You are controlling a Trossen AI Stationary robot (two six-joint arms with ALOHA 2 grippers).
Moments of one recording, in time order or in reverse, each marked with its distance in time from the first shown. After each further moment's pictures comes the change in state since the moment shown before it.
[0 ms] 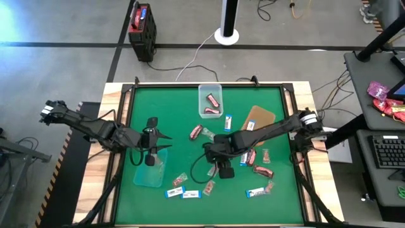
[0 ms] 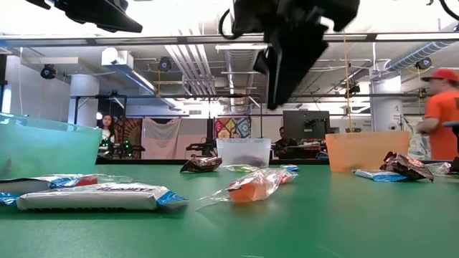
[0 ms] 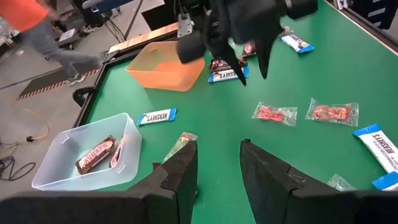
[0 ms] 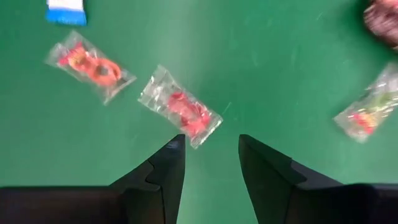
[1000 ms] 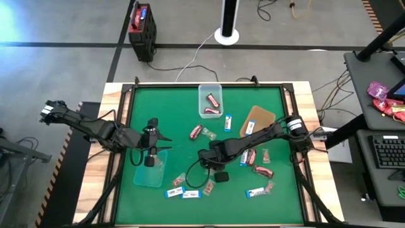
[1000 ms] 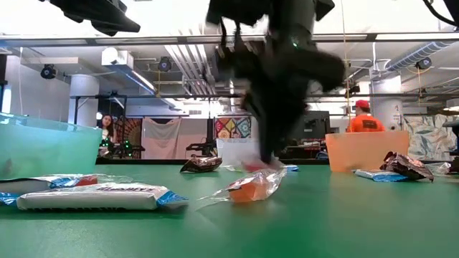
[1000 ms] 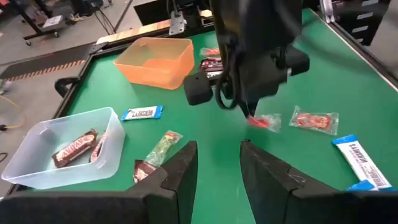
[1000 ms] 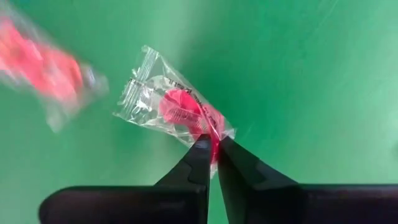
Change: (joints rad) left arm -0.003 0.001 0.001 -0.003 0.039 -0.090; right arm 0.008 0.158 -0.002 0.125 0.002 -0.033
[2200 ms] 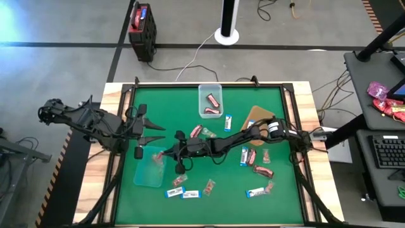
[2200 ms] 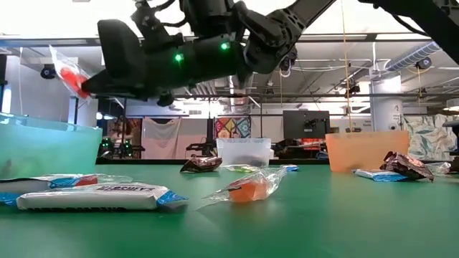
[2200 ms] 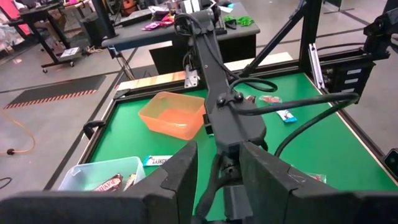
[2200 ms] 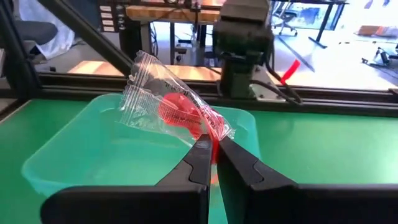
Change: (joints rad) left arm 0.000 -0.012 0.335 -0.195 -0.016 0.010; right arm -0.102 0.276 0.067 1.321 0.078 -0.100
